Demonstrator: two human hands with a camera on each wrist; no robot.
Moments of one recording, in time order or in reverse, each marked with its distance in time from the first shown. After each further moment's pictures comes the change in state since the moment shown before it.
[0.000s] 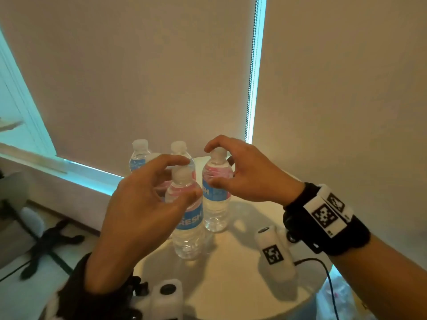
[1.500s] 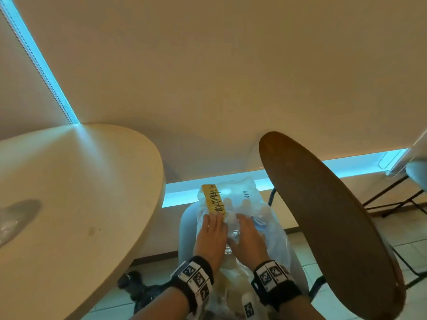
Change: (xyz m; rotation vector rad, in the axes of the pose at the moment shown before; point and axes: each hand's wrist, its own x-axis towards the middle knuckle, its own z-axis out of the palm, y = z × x) left_hand -0.168 -0.031 0.433 0.919 -0.776 0.884; right_hand -0.395 0.226 0.088 -0.067 0.332 1.190
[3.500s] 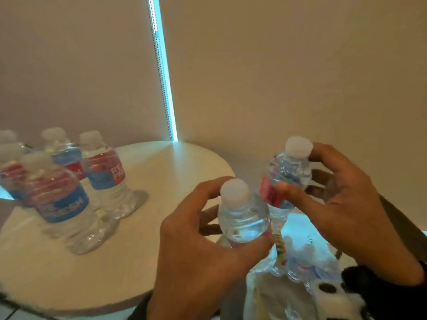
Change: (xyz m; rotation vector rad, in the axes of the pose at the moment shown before) left_hand -0.159 -0.097 -0.236 -1.264 0.870 -0.400; right_hand -0.053 -0.225 -0.199 0.543 0.041 -0.778
